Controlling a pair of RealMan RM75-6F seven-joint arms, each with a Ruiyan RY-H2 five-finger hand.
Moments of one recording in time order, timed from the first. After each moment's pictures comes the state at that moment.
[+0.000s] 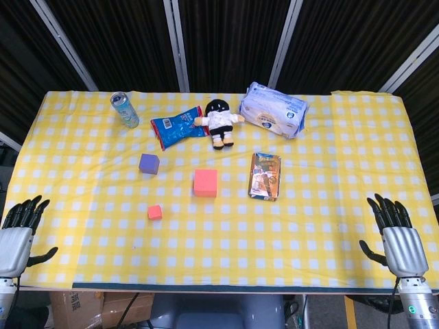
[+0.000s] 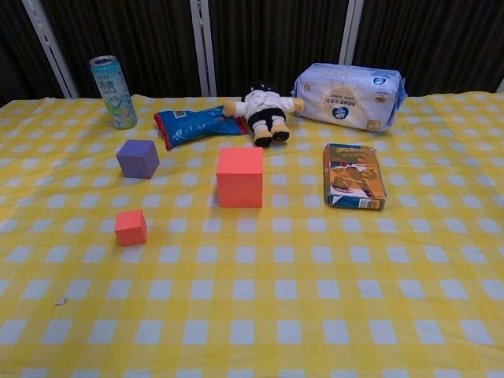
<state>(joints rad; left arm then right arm) -0.06 -1.14 -0.01 -1.70 1.47 1.46 0.16 0.09 -1.13 0.05 -1.64 -1.50 1.46 -0.04</state>
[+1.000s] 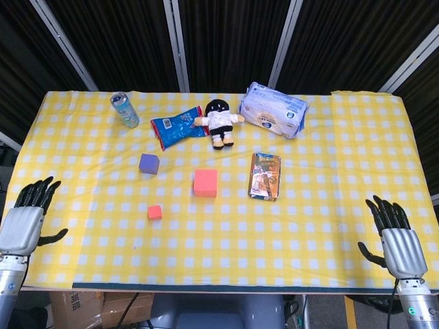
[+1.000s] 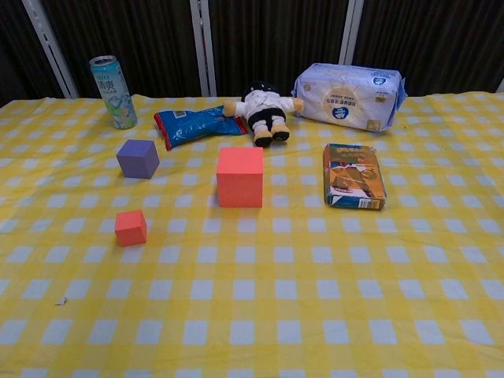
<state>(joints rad) -0.19 -1.13 -0.12 -1.75 1.37 1.33 0.22 0.09 -1.13 0.04 -1.66 -1.50 1.44 -0.02</state>
